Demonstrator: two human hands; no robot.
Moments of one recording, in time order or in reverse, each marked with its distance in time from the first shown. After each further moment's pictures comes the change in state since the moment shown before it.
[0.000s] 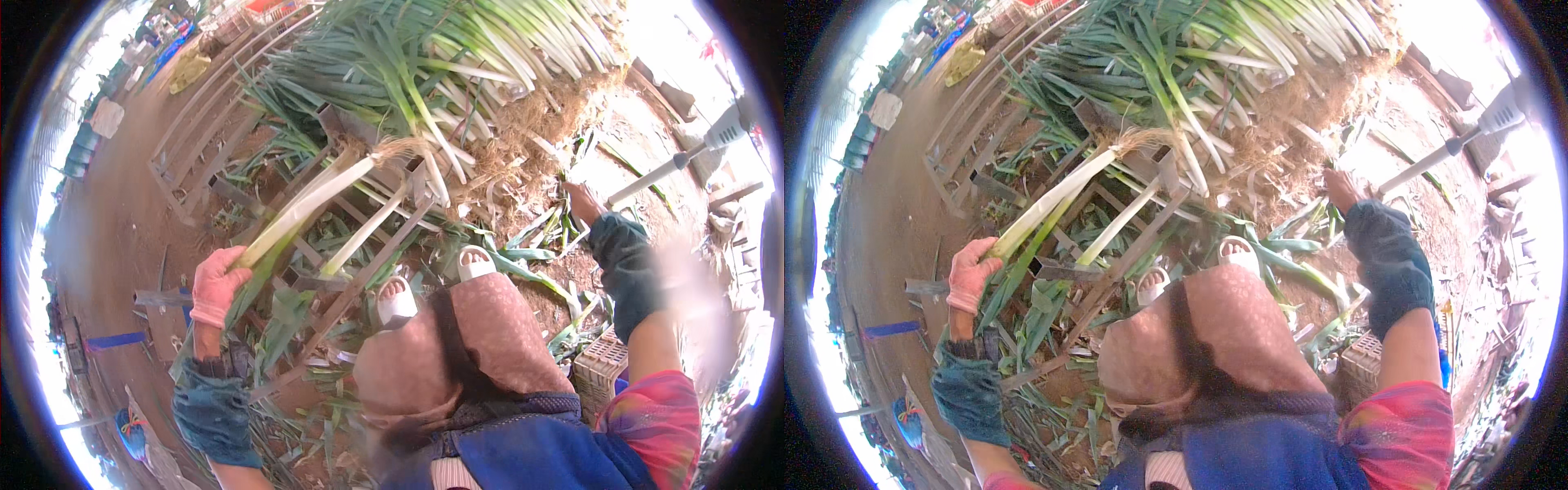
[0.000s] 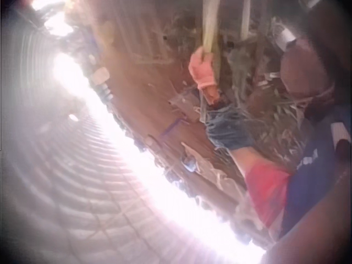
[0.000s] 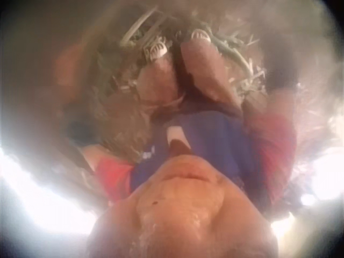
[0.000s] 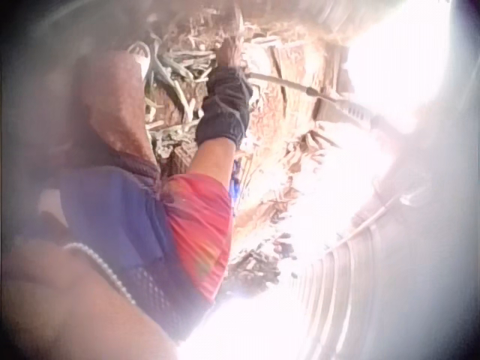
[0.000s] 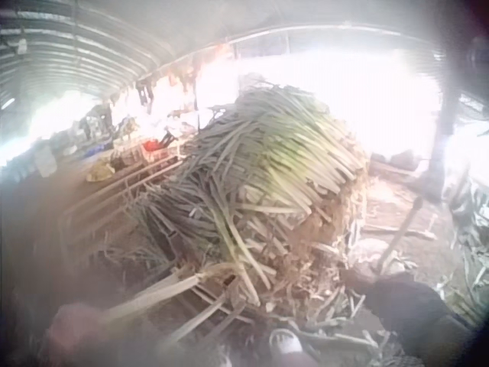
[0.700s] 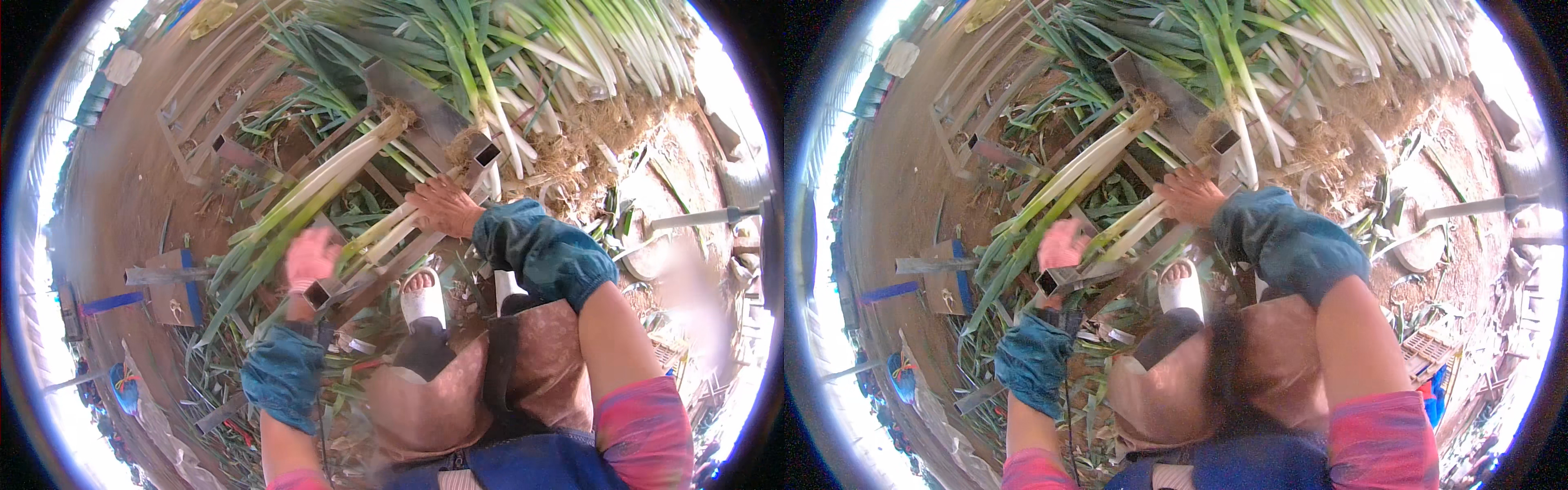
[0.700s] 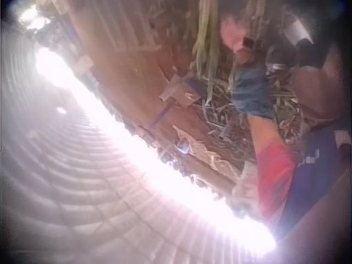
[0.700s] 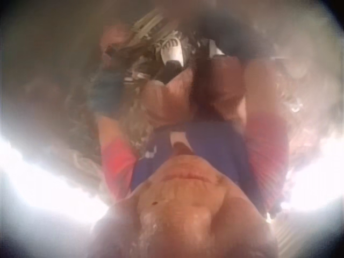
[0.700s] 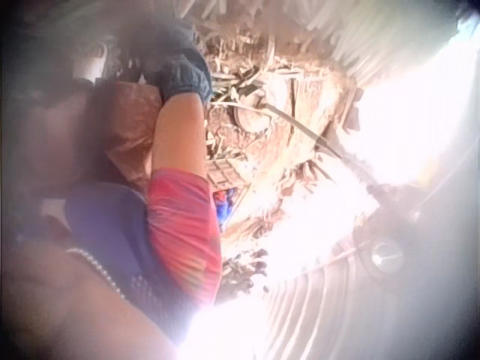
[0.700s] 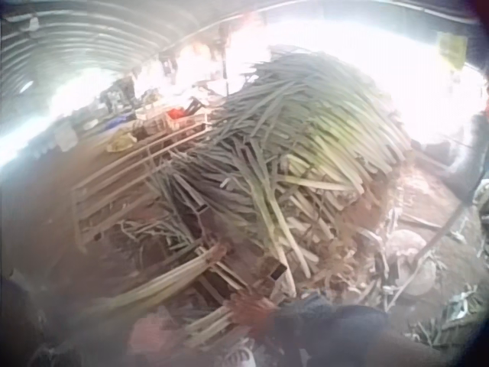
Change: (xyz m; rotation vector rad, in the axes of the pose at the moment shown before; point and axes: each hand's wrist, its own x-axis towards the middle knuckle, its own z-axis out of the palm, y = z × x) left_hand 0.028 -0.116 0.171 0.542 -0.080 -0.137; right_hand 0.143 -0.310 0.167 0.067 -0.220 -0.606
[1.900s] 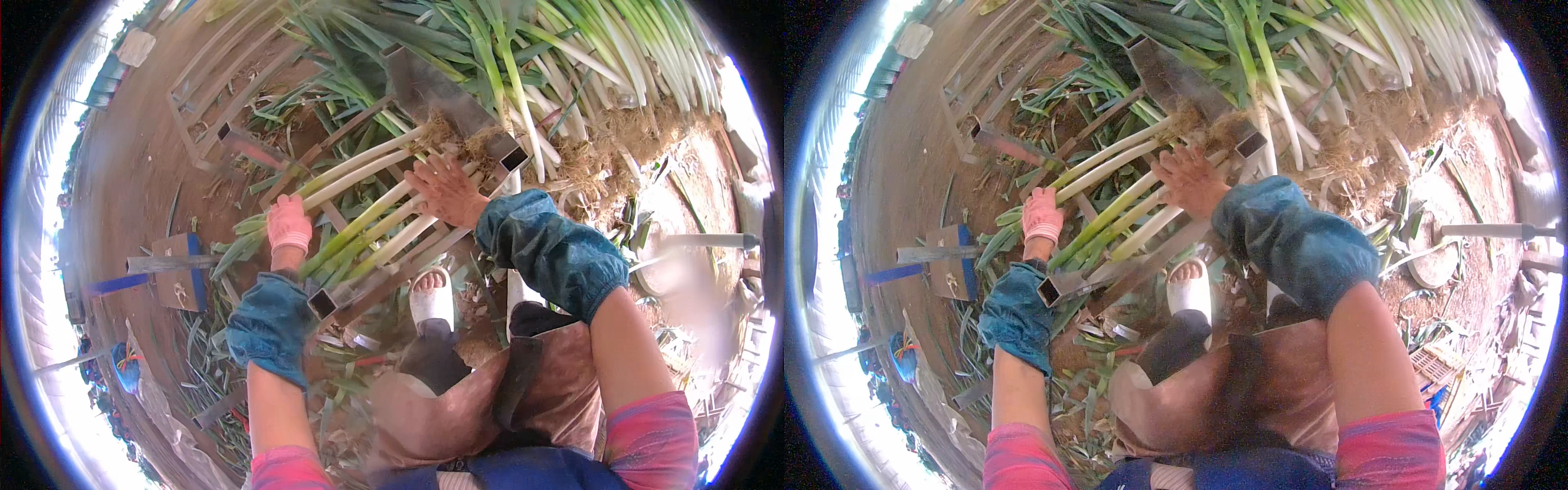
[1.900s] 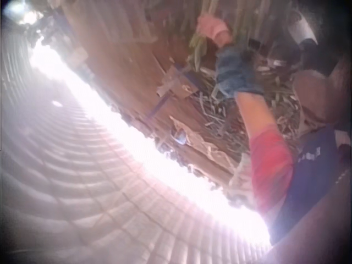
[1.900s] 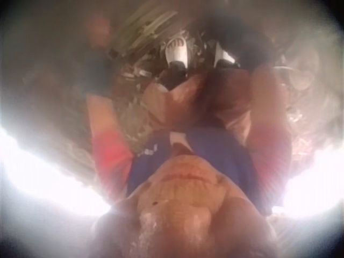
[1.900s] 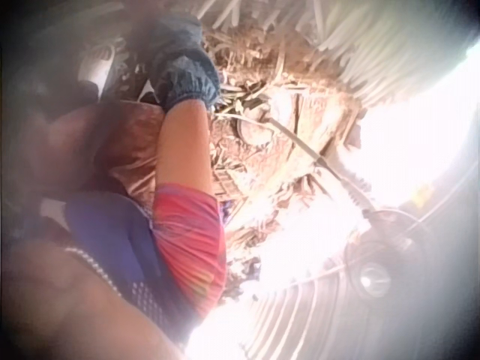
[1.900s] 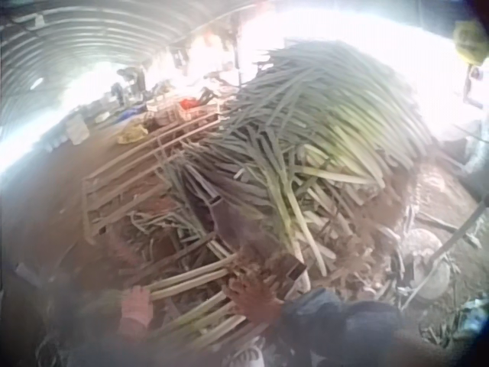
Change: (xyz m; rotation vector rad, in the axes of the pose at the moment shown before) left_hand 0.057 -0.039 -0.014 0.263 0.018 -0.247; right_hand 0.035 -0.006 -0.005 -0.149 0.327 -0.036
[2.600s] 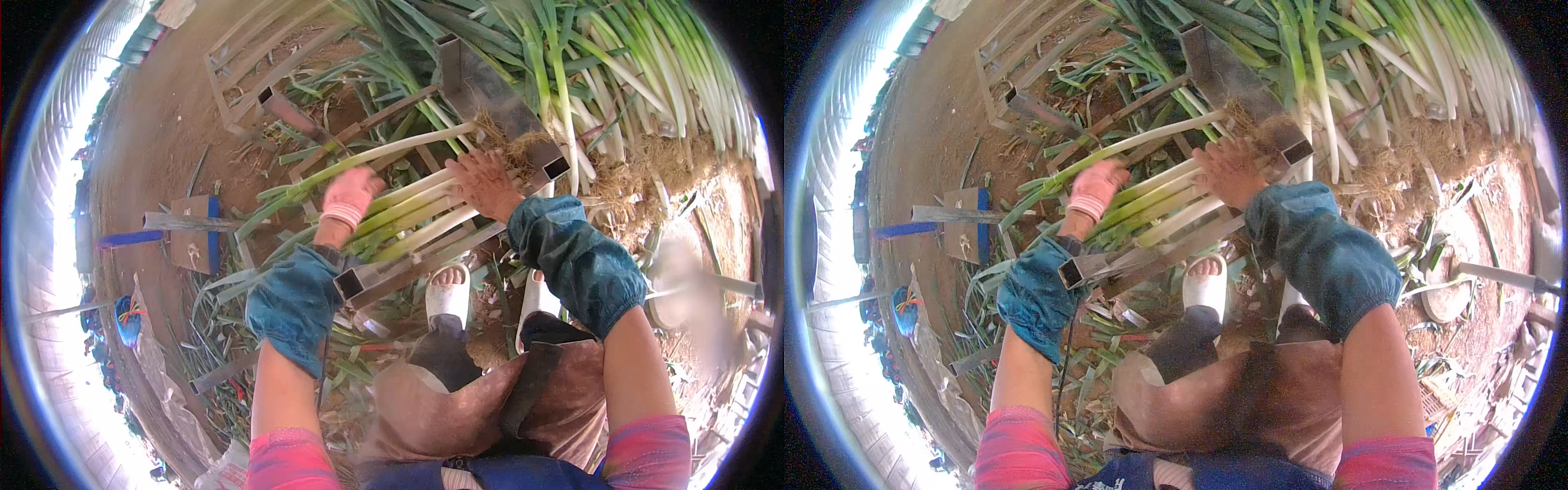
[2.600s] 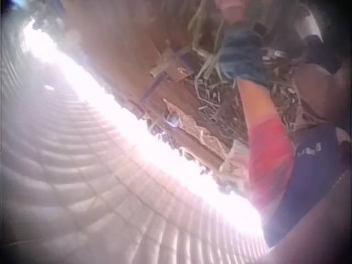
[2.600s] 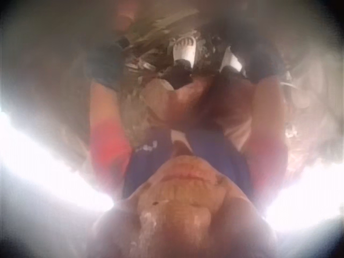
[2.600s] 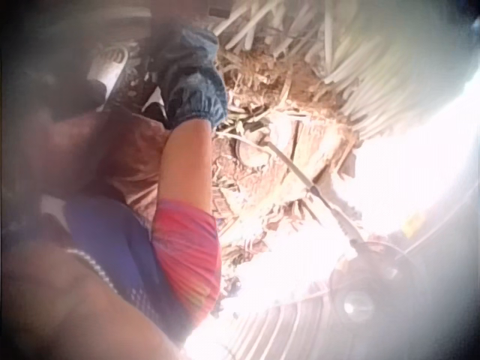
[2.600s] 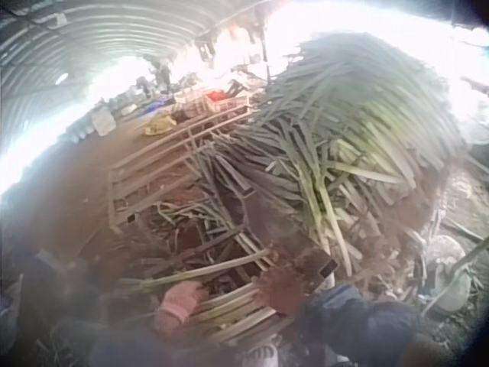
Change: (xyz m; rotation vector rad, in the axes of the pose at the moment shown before) left_hand 0.007 0.035 0.001 -0.312 -0.036 0.204; right_hand 0.006 0.009 0.017 -0.004 0.048 0.009
